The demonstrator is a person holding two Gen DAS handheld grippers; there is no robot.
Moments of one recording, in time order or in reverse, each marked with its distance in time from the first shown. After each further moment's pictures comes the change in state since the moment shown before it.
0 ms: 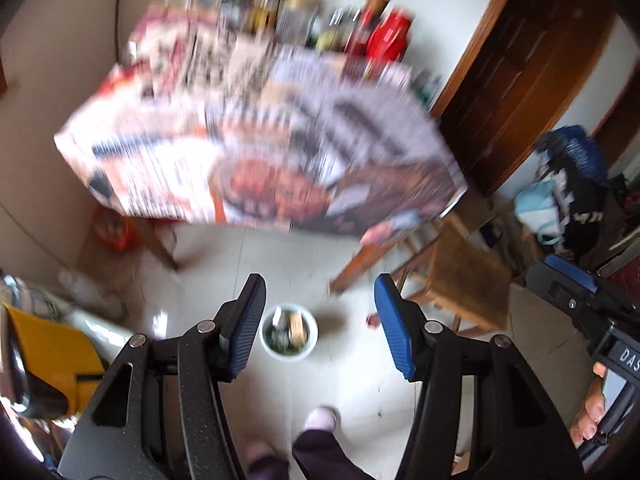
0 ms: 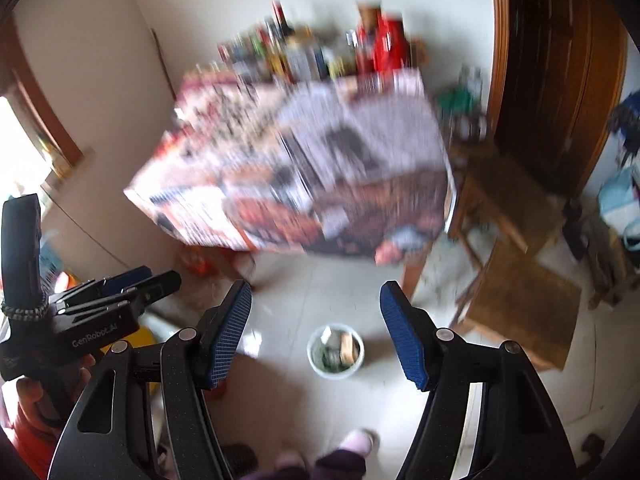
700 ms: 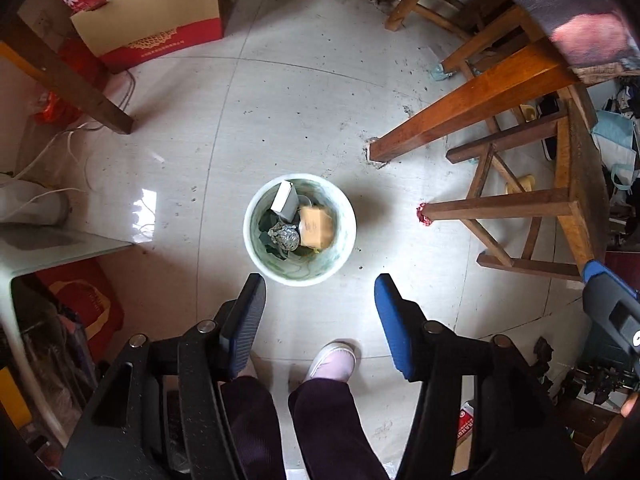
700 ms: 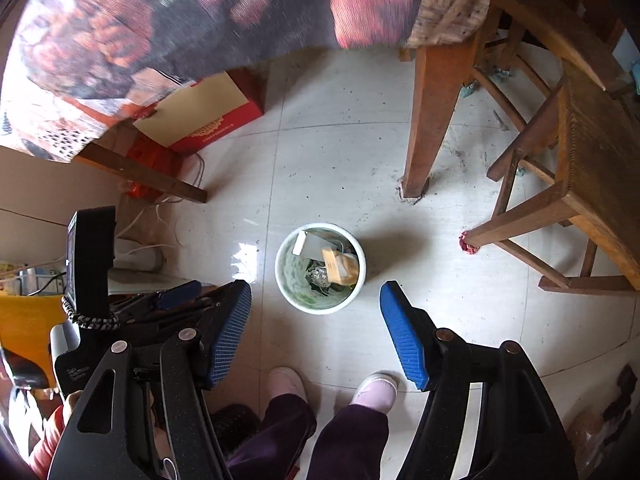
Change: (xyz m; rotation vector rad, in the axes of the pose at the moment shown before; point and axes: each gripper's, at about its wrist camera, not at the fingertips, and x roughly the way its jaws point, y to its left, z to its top) left arm 0.389 0.073 -0.157 -0.107 0.568 0.048; right arm 0.301 -0.089 -0.136 0.189 0.462 -0.008
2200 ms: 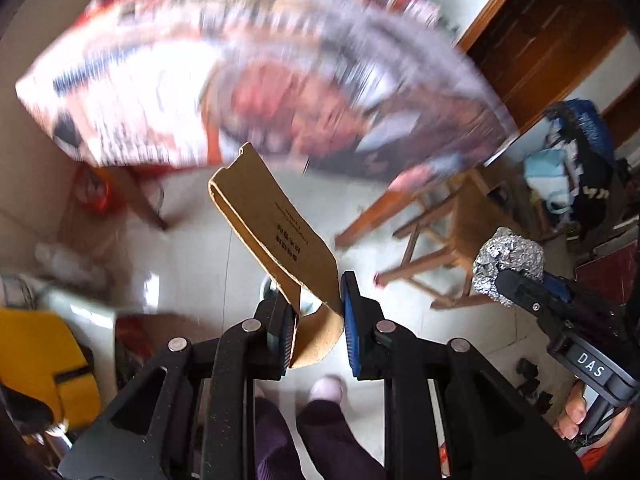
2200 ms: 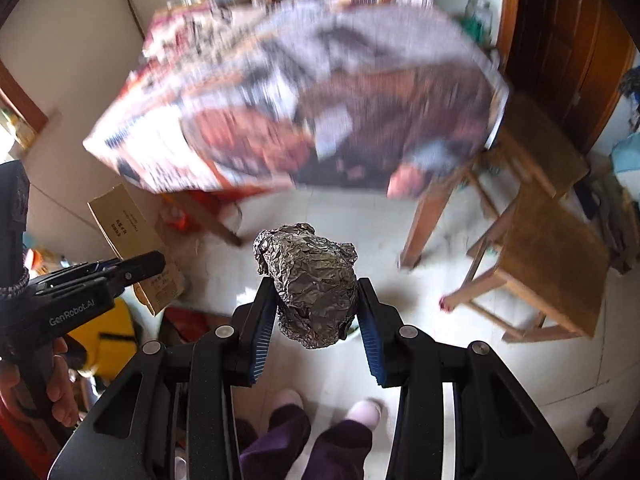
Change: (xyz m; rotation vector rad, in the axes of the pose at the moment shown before) left arm -0.262 -0.006 -0.043 0.079 -0.318 -0.063; right arm -0.159 0.081 -0.016 -0.146 -0.204 -0.025
